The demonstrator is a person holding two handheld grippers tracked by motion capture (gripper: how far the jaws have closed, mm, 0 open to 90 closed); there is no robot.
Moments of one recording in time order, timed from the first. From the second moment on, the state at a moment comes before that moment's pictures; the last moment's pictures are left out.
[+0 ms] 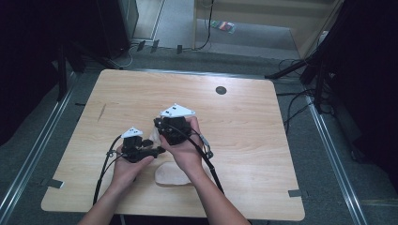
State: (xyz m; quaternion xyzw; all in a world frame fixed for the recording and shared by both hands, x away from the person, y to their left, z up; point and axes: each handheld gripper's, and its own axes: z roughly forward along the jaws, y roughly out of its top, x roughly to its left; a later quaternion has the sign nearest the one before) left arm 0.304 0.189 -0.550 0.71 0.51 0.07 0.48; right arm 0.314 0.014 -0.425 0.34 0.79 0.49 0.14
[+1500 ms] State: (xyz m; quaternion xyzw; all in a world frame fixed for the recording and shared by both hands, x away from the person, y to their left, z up) left arm 0.319 0.197 -0.539 0.70 0.53 0.14 0.45; right arm 0.357 -0.139 -0.510 0.49 0.75 0.41 0.20
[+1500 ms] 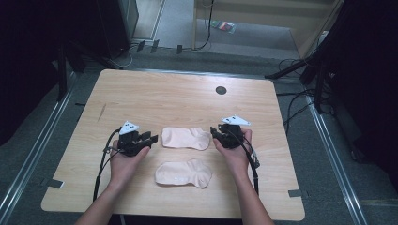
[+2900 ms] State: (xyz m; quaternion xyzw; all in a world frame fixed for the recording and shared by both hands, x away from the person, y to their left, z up) left arm 0.345 0.185 -0.547 0.72 0.53 0.12 0.43; right arm 0.359 -0.146 -0.533 0.52 0.73 0.41 0.16
